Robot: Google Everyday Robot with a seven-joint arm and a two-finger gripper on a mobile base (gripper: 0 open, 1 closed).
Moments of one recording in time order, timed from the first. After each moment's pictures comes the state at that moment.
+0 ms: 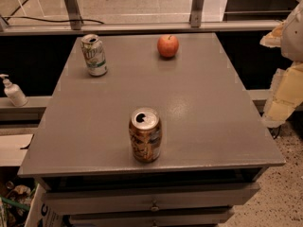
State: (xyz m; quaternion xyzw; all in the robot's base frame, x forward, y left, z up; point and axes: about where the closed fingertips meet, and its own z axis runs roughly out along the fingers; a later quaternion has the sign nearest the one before) arm 0.438 -0.217 0.976 -0.60 0.78 -0.03 0.16
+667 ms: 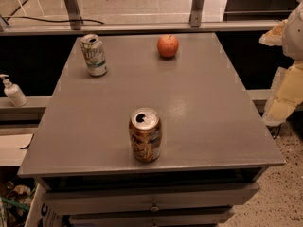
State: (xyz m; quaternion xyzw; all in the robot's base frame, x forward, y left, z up) arm 0.440 -0.218 0.977 -0.61 0.77 -0.03 0.17
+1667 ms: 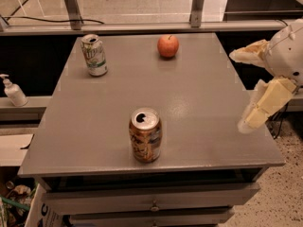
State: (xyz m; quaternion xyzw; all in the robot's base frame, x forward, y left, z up) arm 0.445 -0.170 0.948 -0.63 0.71 0.15 0.28
